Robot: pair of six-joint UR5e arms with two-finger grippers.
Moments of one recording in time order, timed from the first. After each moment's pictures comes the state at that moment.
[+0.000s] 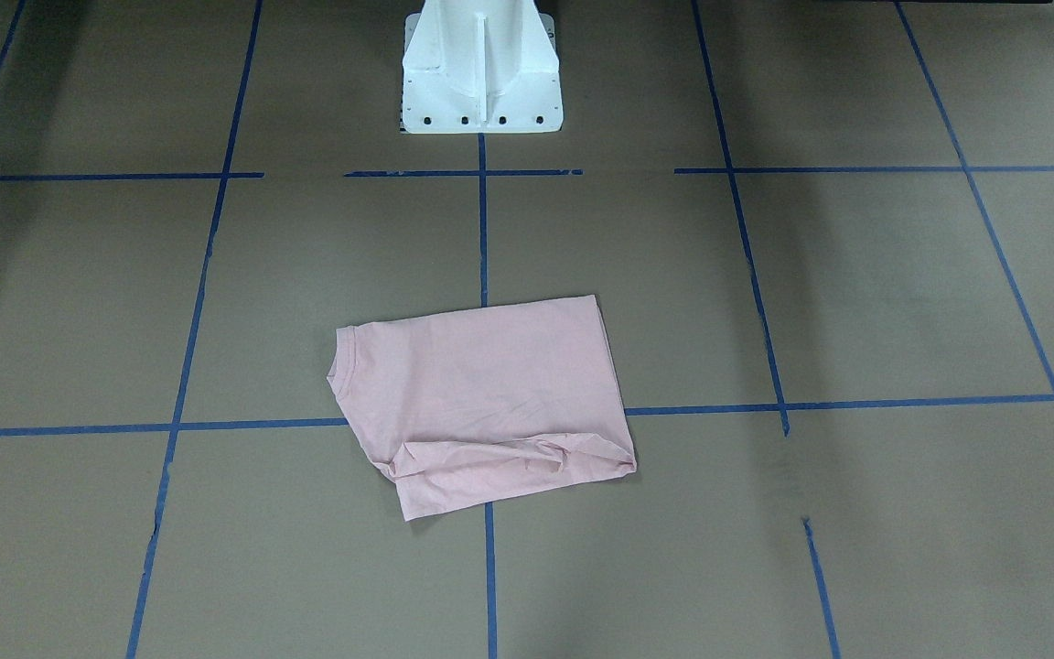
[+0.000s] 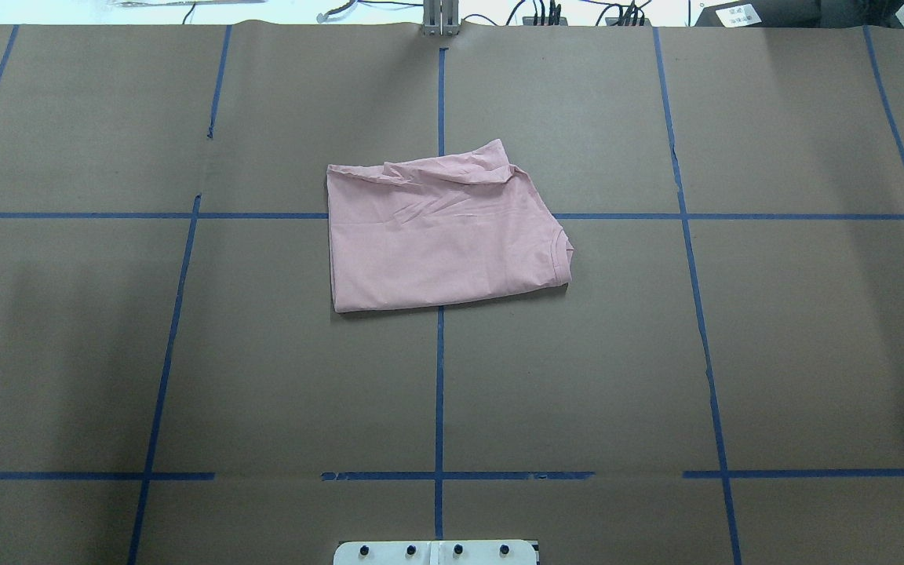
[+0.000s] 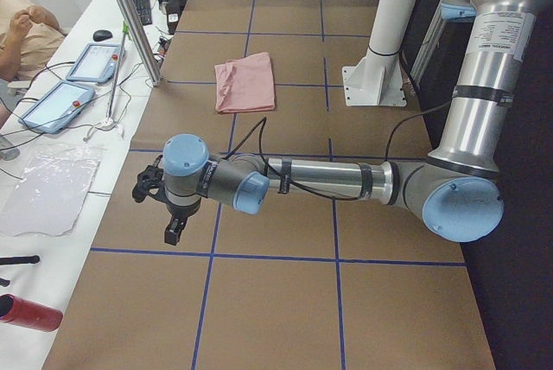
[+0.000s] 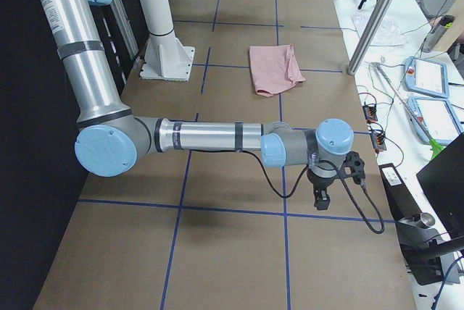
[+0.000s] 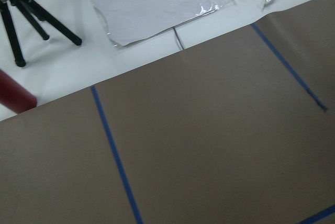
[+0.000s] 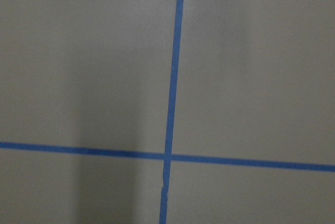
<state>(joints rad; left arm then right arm) -1.59 -1.74 -1.46 -1.76 -2.33 -0.02 1.58 -1.35 1.38 -1.61 2.34 -0.08</state>
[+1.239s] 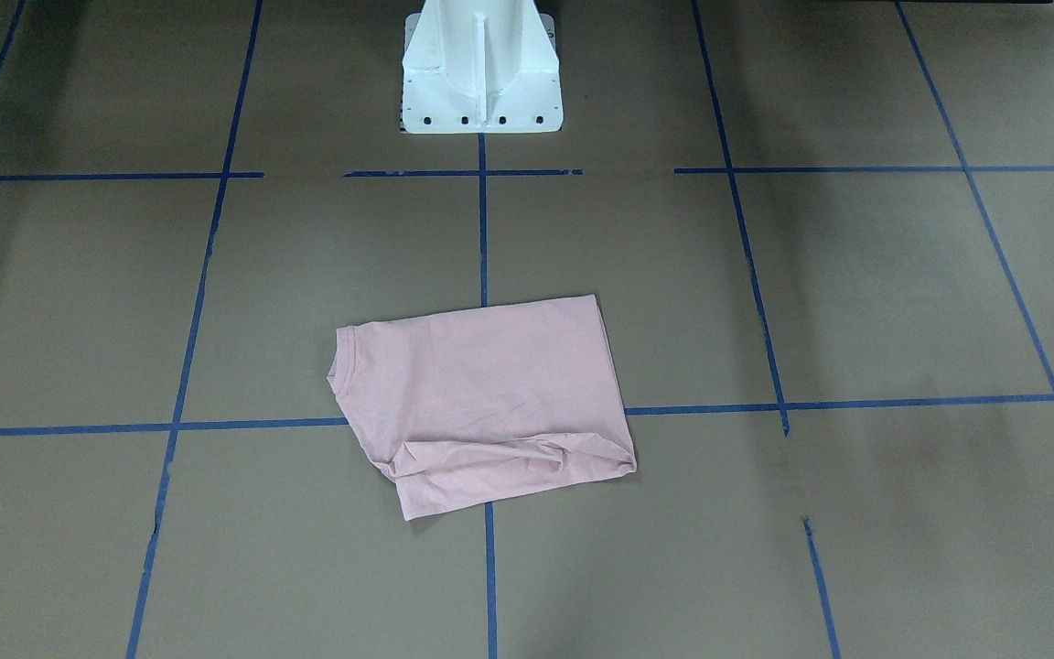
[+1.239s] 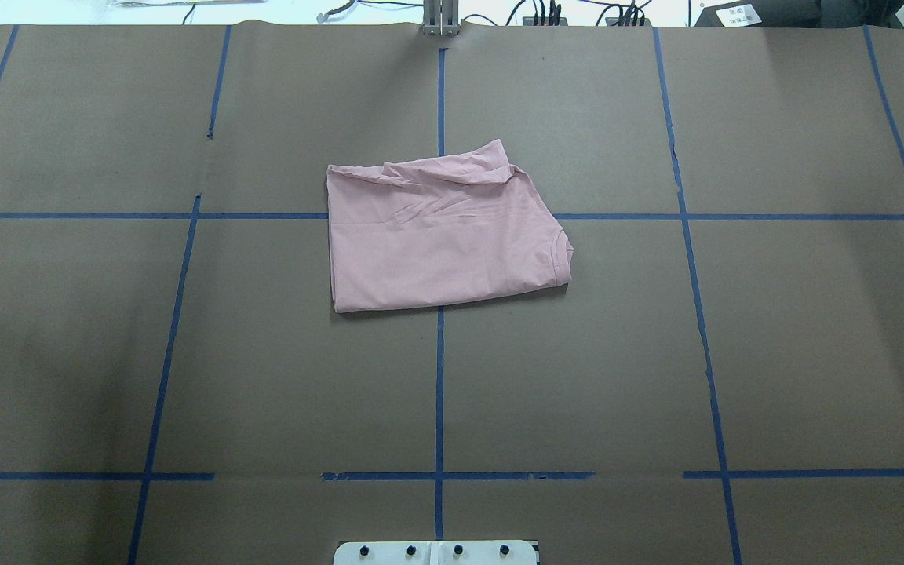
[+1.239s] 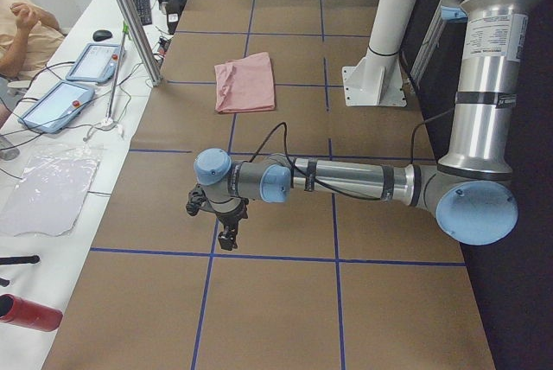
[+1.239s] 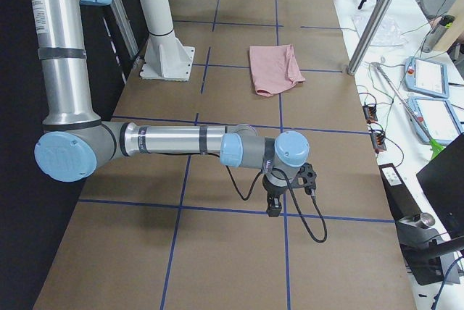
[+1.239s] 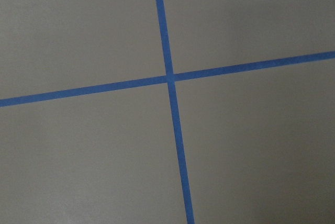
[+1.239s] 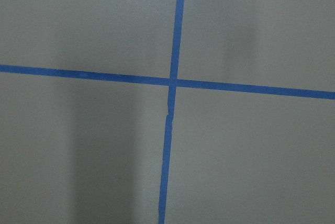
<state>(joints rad) -1.39 -1.63 -1.57 -1.59 -2.29 0.05 1.56 -1.49 1.54 -1.68 2.35 -0.11</state>
